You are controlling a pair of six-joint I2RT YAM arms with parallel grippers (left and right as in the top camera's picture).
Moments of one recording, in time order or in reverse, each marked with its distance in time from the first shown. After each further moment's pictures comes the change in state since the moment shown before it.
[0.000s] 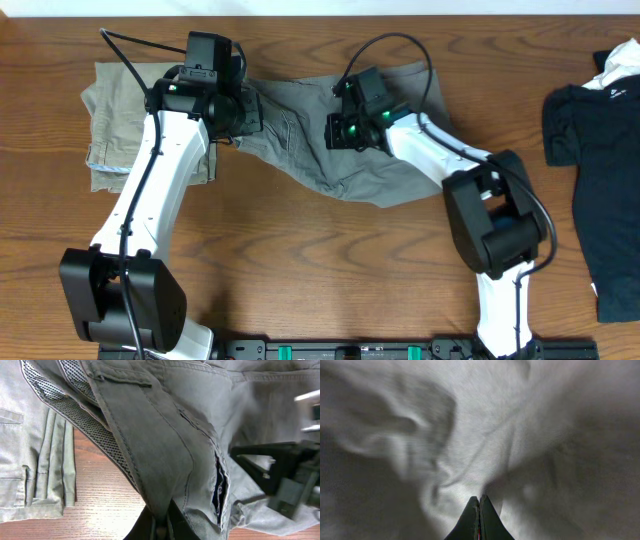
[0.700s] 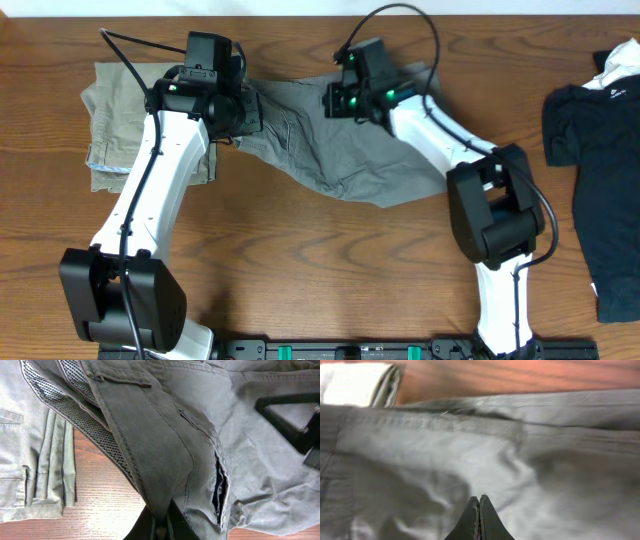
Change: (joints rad) left arm 0.000 0.000 0.000 0.000 0.000 0.000; right arm -0.061 0.039 0.169 0.035 0.006 -0.032
